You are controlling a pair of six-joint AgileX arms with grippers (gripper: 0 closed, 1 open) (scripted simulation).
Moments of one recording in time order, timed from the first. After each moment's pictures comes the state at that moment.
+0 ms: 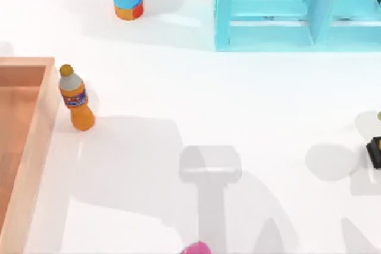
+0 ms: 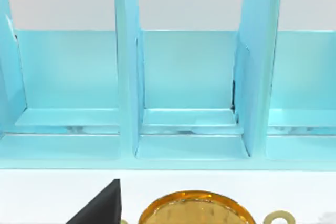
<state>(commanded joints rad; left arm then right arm) 0.27 1.80 1.69 -1.46 -0.01 0.29 0.00 0.00 0.00 0.00 0.00 0.00</state>
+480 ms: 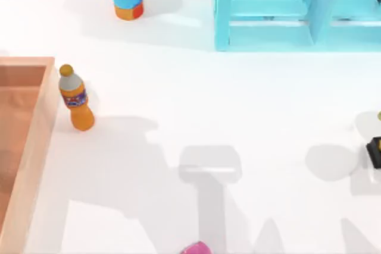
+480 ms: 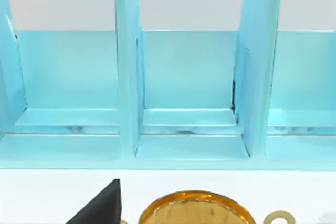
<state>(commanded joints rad) 0.28 1.80 1.50 -1.27 -0.01 0.30 0.00 0.00 0.00 0.00 0.00 0.00</state>
